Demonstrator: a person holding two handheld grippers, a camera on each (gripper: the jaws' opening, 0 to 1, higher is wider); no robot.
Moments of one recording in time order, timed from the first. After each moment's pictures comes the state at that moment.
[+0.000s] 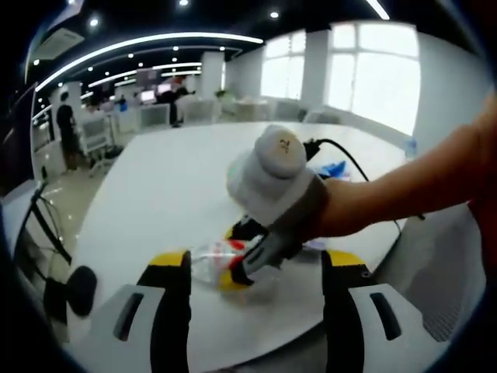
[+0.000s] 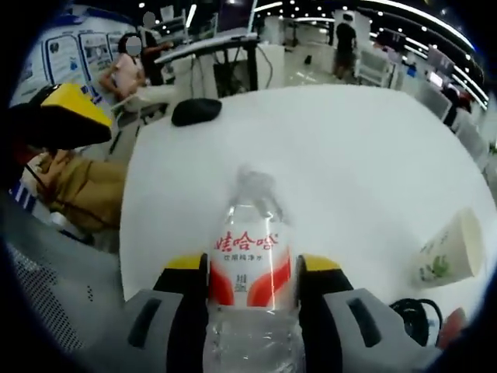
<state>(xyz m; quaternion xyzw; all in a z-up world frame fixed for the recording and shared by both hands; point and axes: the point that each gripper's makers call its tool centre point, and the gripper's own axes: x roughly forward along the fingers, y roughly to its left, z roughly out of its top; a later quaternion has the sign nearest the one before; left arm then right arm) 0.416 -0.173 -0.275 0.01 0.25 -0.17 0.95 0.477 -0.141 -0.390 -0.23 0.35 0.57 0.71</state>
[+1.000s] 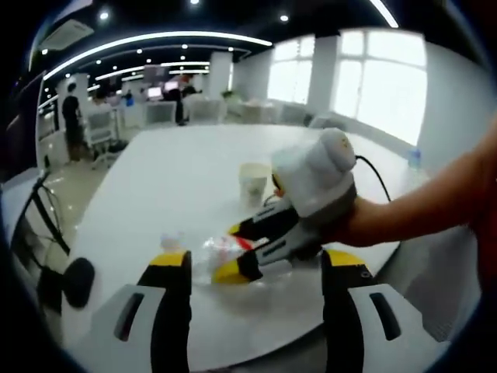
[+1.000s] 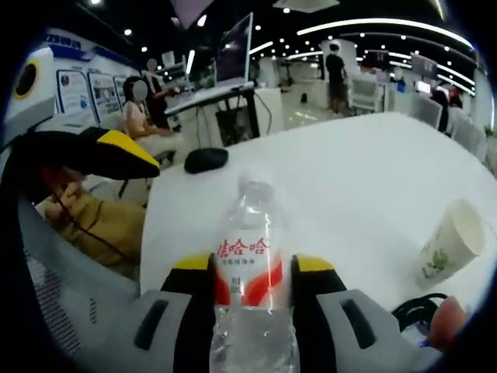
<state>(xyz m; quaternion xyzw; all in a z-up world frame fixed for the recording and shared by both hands) 0.419 -0.165 -0.271 -0.03 0.24 -0.15 0.96 0.473 -0.139 -0.358 -0.14 0.26 0.60 0.74</state>
